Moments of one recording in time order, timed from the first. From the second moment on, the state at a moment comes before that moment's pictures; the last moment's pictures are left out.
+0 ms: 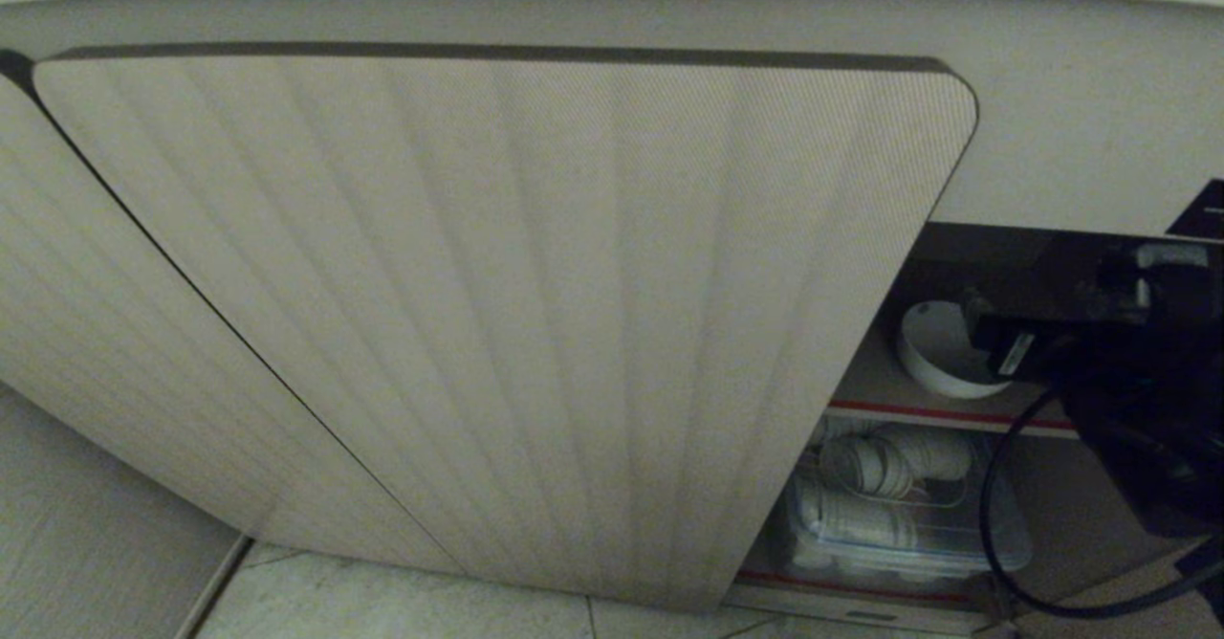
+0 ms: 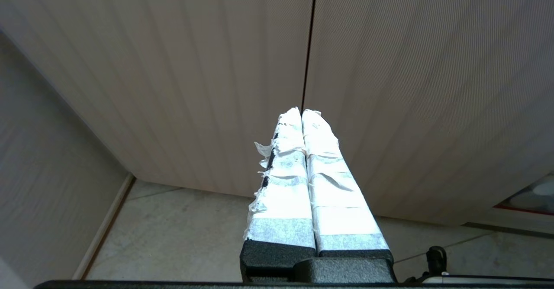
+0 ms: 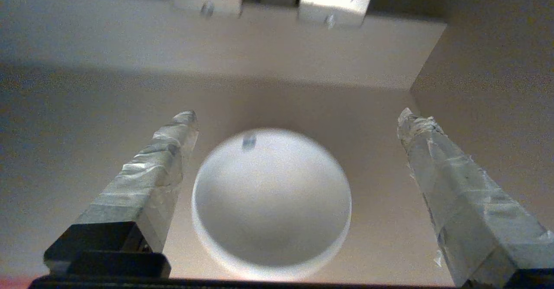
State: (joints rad) left arm 0.00 0.00 0.00 0.00 0.01 -0.03; right arm 0.21 1.68 -0.32 -1.52 -0.39 -0.09
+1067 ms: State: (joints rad) left arm 0.00 0.00 0.00 0.00 0.01 -0.03; right arm 0.25 1.40 -0.11 -1.50 -0.38 -0.09
